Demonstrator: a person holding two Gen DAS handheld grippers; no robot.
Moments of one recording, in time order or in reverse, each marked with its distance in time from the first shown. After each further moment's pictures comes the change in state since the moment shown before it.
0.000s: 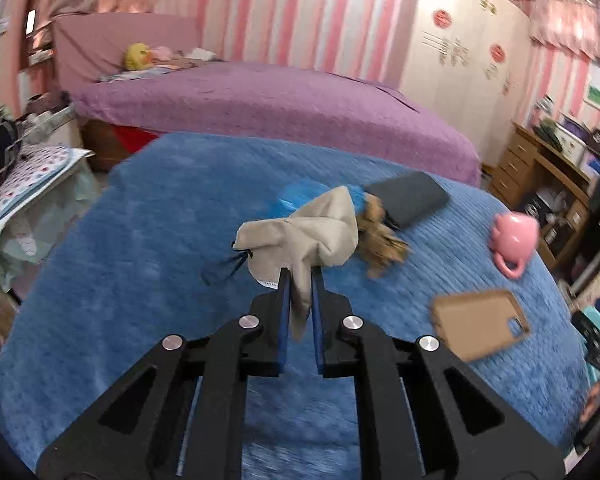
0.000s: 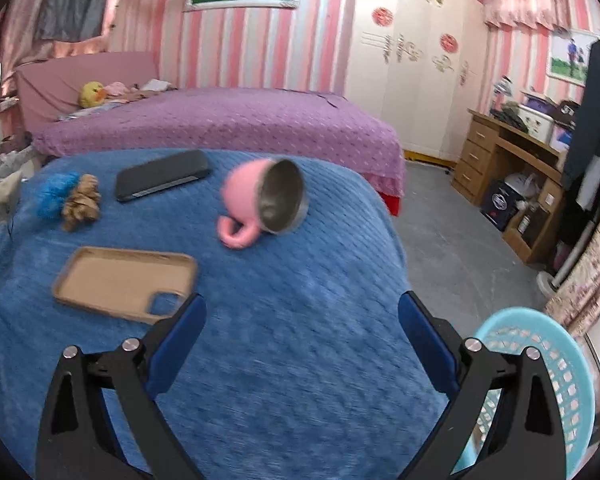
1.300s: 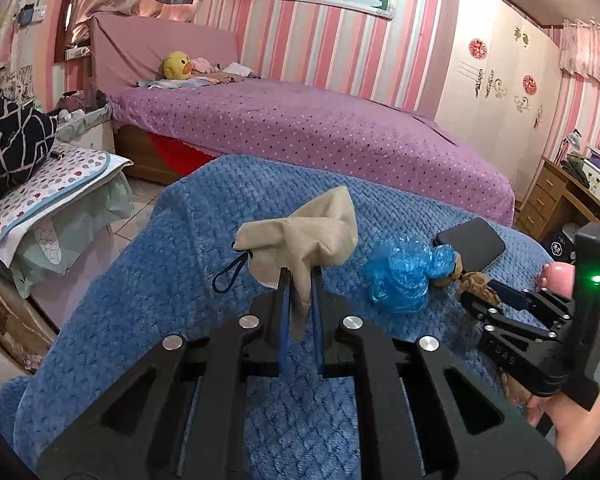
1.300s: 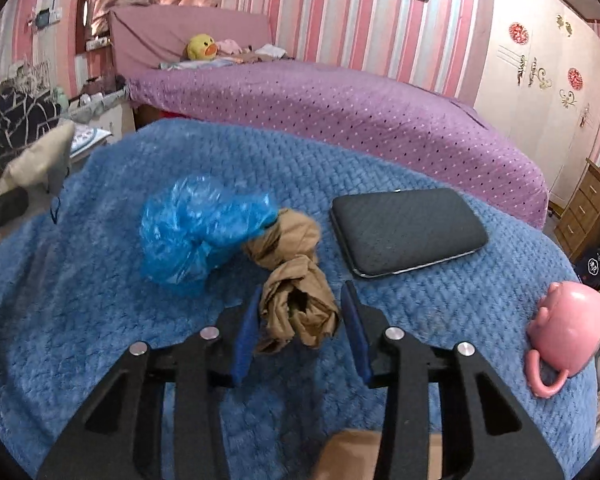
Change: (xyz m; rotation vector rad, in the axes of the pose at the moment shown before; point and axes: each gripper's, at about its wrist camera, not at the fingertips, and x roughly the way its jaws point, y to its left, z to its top) left arm 0.013 0.058 0.025 -0.062 -0.083 0.070; right arm 0.104 0.224 0.064 -0.223 0.072 0.284
